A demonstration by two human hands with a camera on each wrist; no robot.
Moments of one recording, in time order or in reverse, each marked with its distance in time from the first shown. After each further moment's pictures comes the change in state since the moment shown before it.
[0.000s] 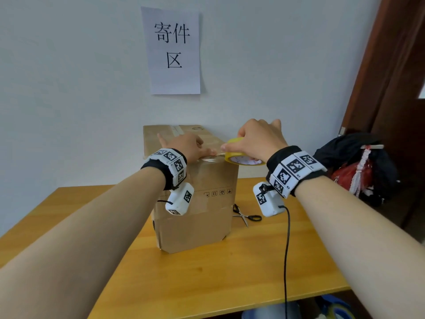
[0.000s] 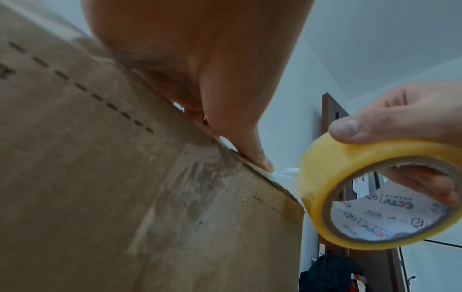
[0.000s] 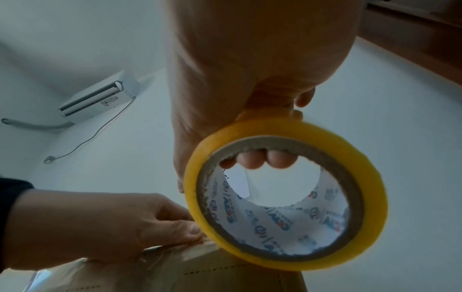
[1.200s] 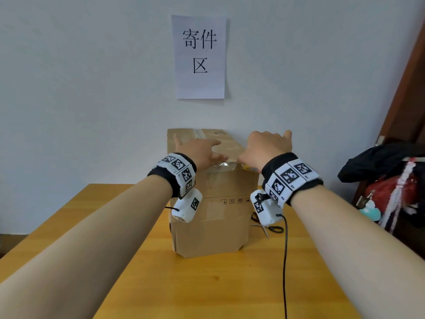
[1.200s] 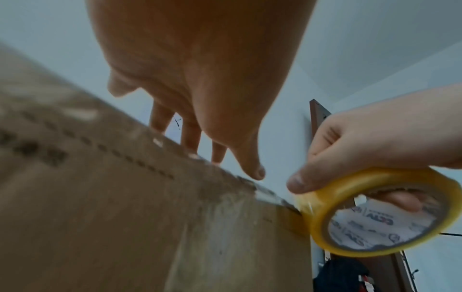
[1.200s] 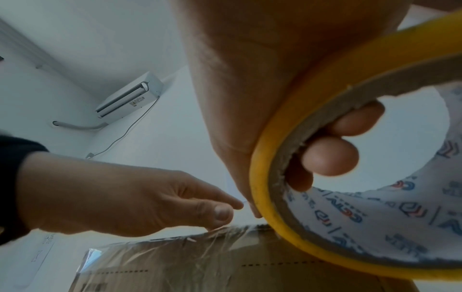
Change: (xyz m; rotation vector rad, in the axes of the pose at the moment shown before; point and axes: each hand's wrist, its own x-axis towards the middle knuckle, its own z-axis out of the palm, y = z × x) left_hand -0.008 -0.021 -0.013 0.129 0.004 0.081; right_hand 0.012 -0.046 0.010 -0.187 -0.139 0.125
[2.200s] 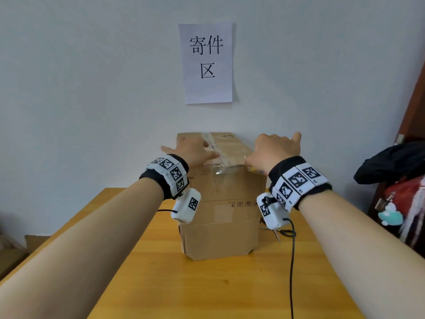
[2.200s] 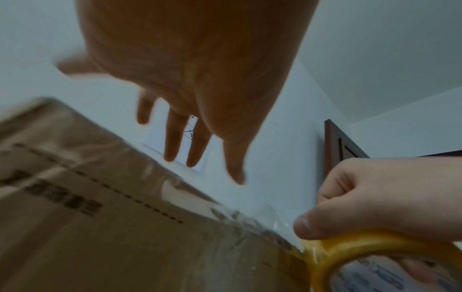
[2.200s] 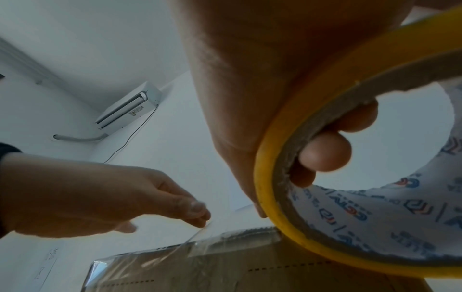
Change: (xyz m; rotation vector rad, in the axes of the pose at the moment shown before) left_hand -0.009 -0.018 -0.017 -0.129 0.058 -0.227; right_hand -0.002 0.004 0.002 0.041 0.002 0.014
